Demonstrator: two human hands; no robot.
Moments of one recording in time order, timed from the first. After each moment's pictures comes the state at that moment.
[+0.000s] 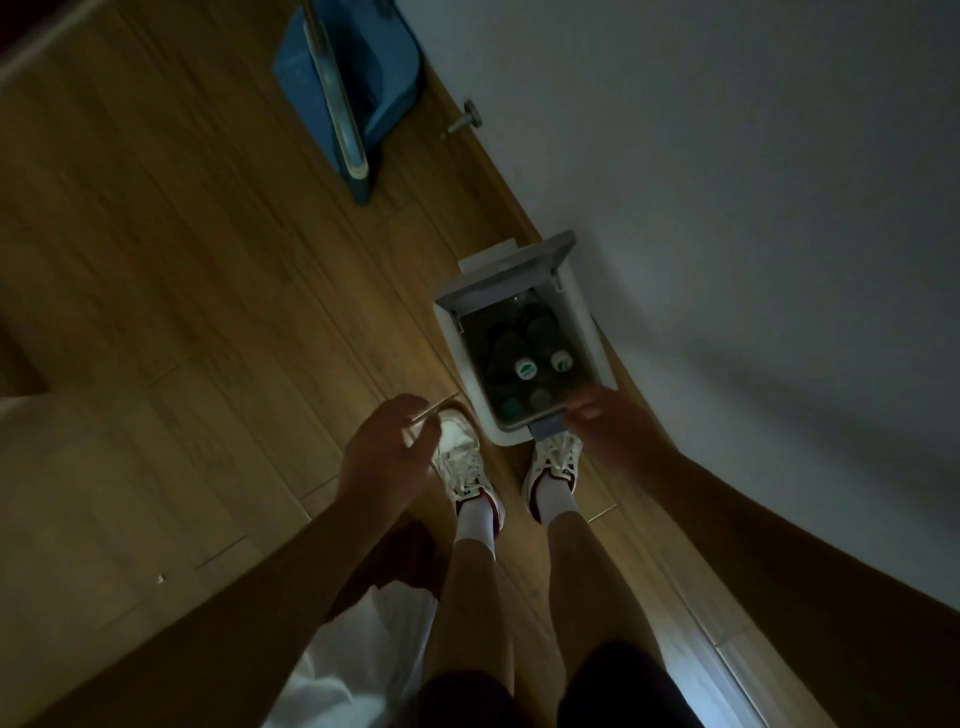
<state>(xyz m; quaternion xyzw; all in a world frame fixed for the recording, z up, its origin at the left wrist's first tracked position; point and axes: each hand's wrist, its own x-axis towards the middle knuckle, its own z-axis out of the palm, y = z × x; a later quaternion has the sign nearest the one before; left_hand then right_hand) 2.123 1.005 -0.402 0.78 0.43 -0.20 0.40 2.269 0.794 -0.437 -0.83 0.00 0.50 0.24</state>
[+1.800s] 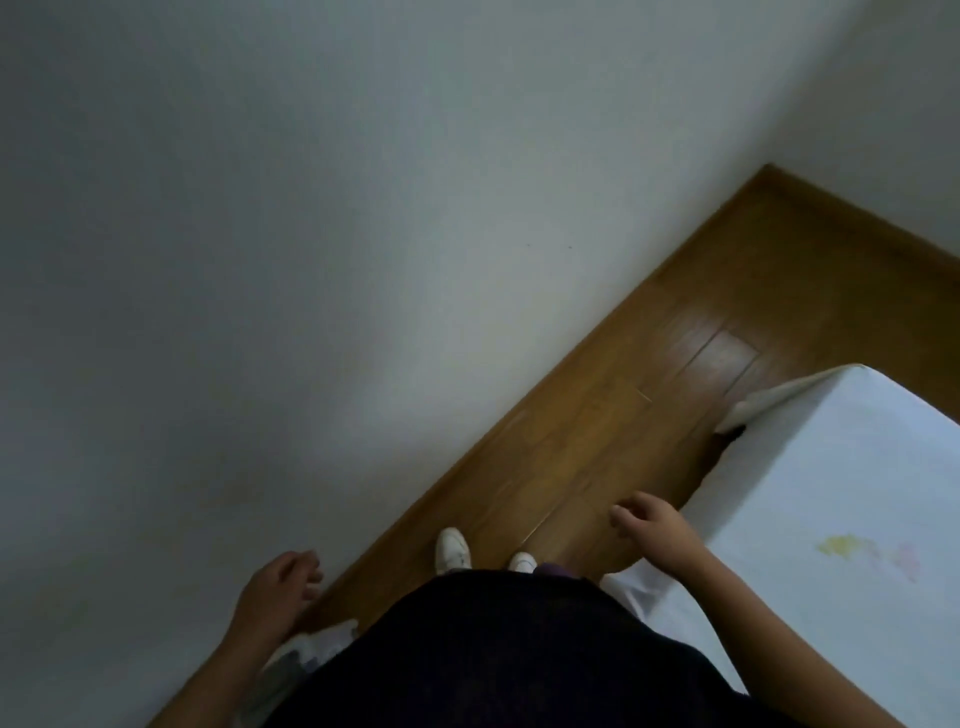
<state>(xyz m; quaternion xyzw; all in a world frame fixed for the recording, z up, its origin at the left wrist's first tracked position) 2.143 0.646 -0.061 0.87 -0.16 -0.42 0.19 1.736 0.438 -0.101 -0.56 0.64 0.02 0.53</state>
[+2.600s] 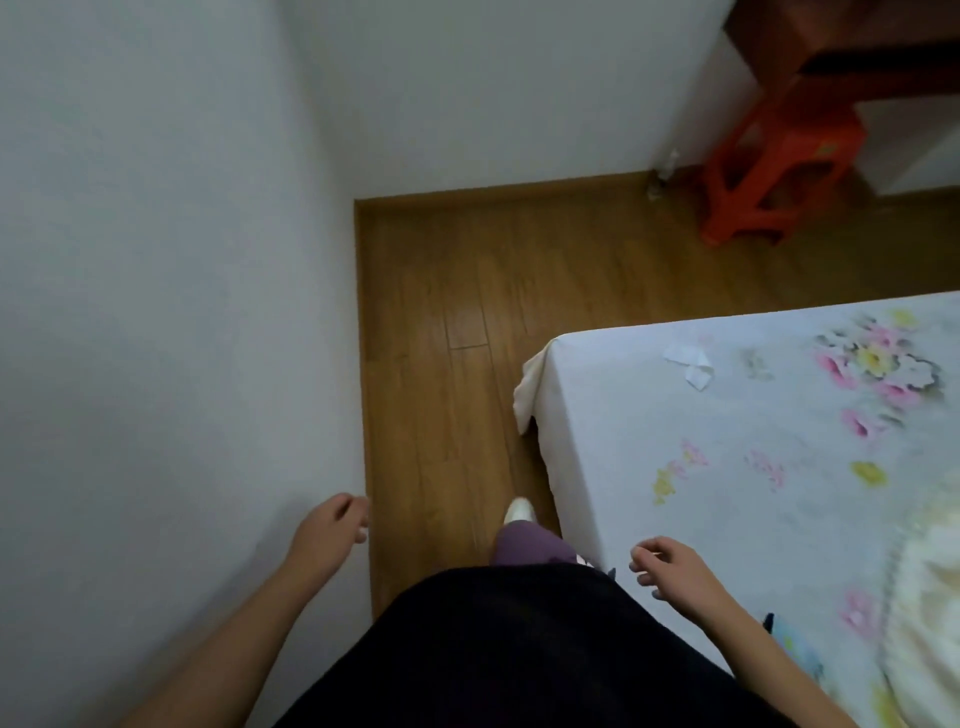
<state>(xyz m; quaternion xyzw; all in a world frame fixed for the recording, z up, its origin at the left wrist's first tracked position) 1.886 0.048 -0.087 0.61 -0.60 -0.51 -0.04 1.568 0.343 -0.091 -0.07 0.85 -0.22 0.48</state>
